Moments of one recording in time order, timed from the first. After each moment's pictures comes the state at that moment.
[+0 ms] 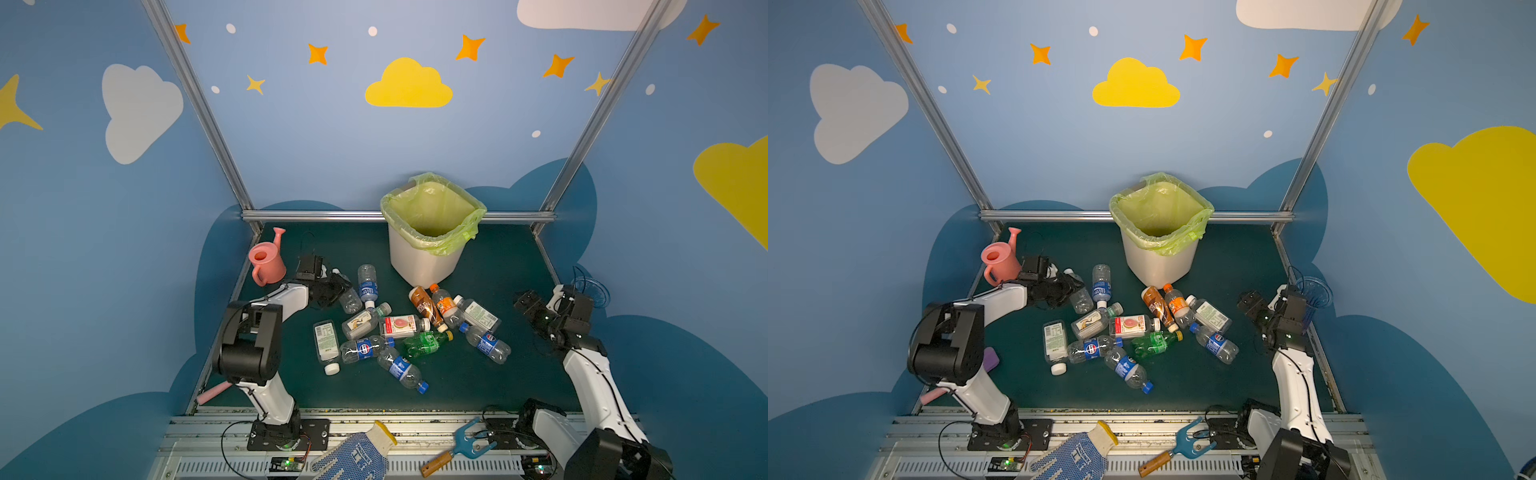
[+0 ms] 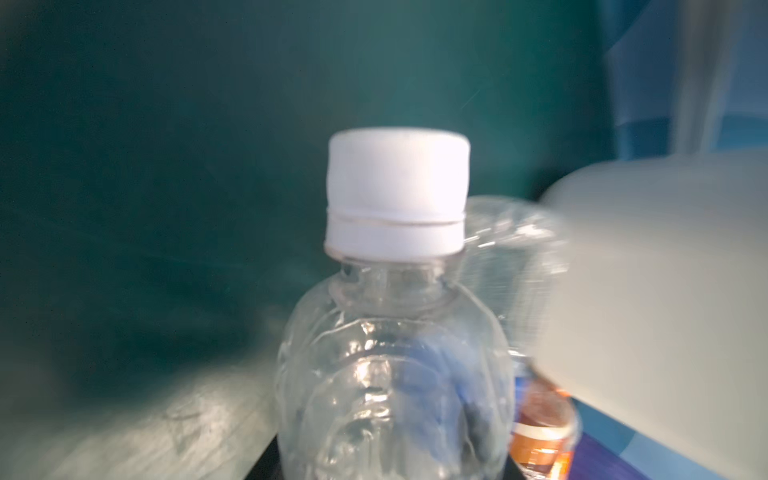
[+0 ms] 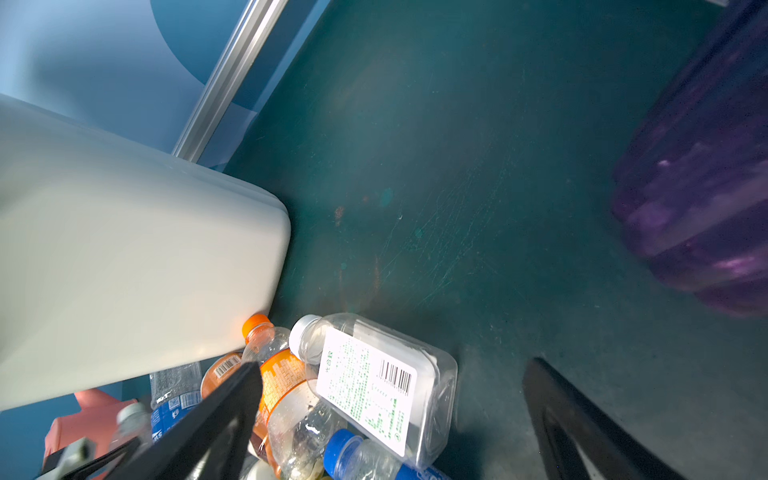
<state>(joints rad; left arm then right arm) -0.07 1.67 0.97 -0.18 0.42 -0.81 -0.25 0.96 0.58 -0.32 -0.31 0.60</state>
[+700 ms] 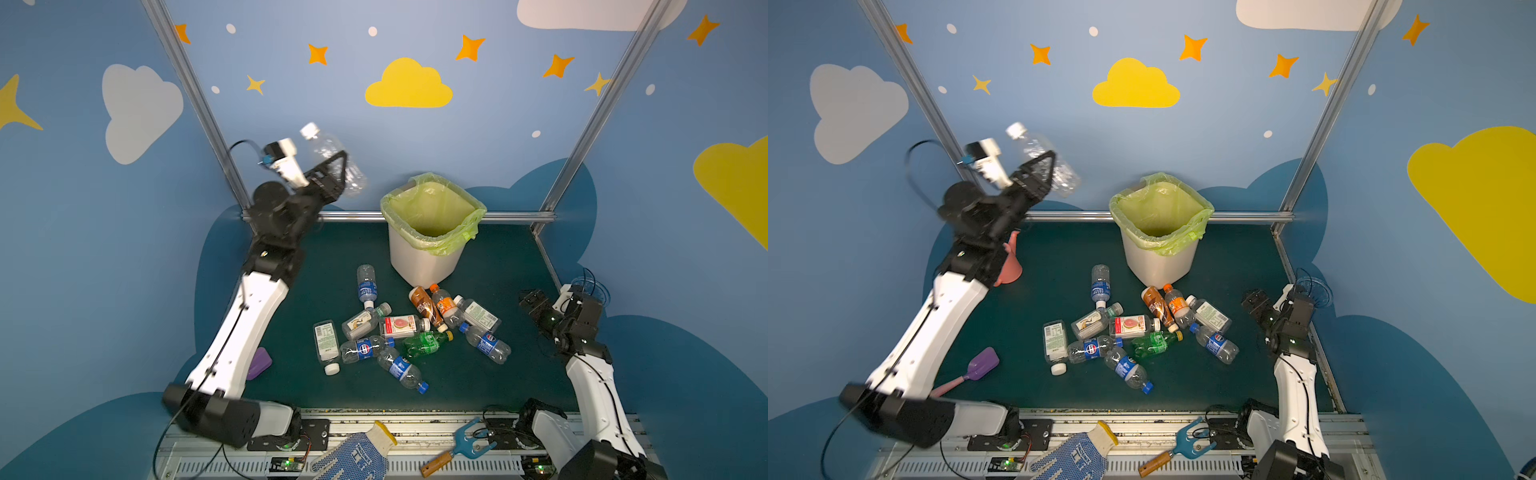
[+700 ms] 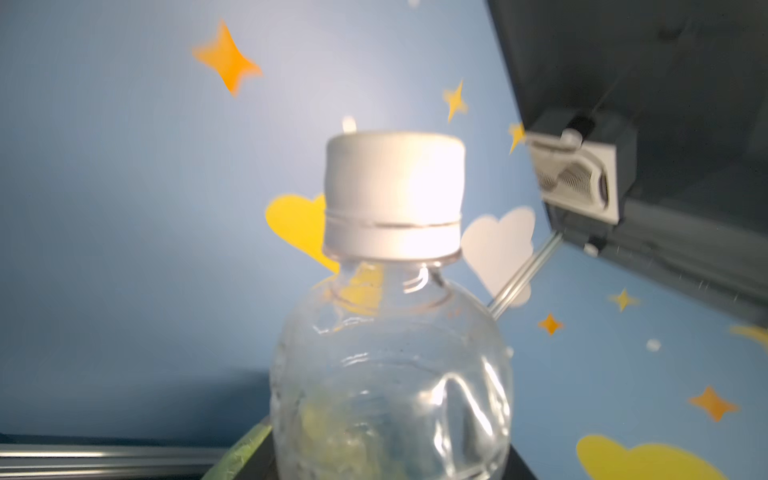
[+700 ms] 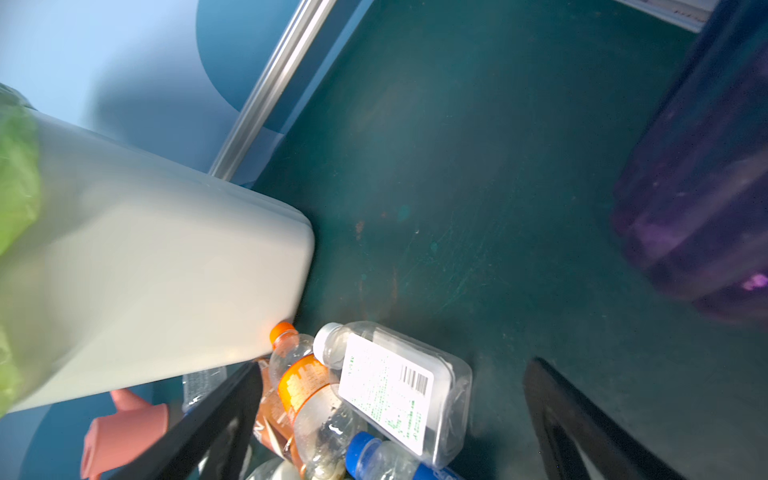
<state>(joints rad) -0.31 1.52 1.69 0.05 0.21 -0.75 -0.29 0.90 0.58 -0.31 -0.37 0.63</state>
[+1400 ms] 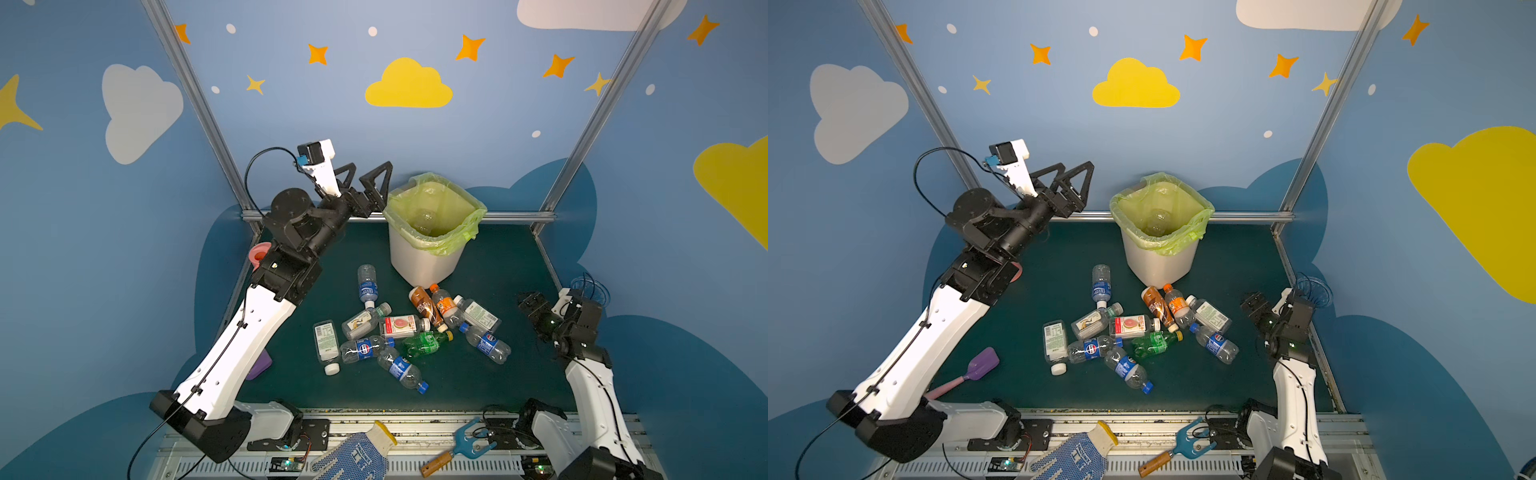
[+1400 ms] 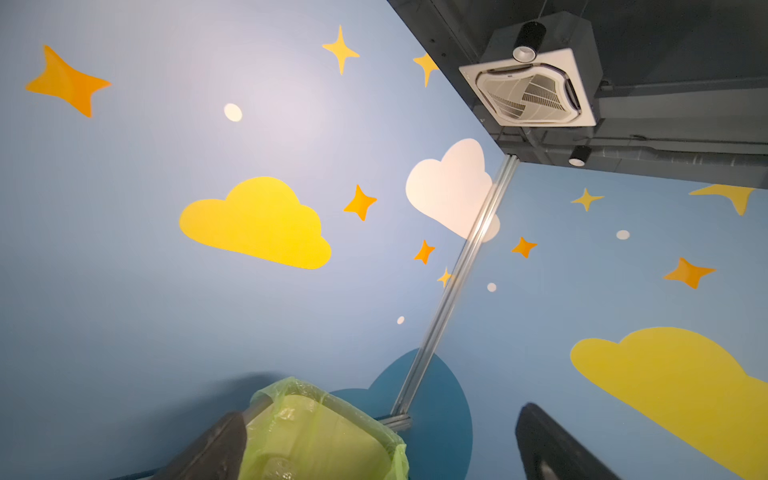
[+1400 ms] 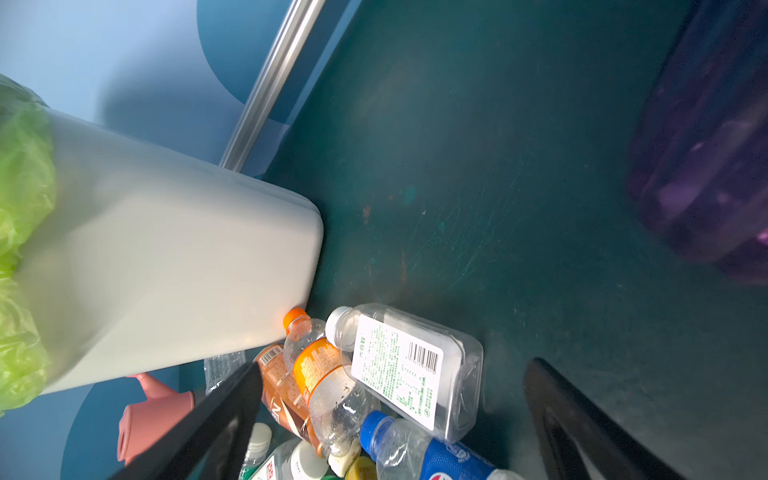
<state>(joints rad) -0.48 1.32 1.58 0.00 0.03 -0.43 -0.30 0.87 0.56 -0.34 -0.41 0.67</state>
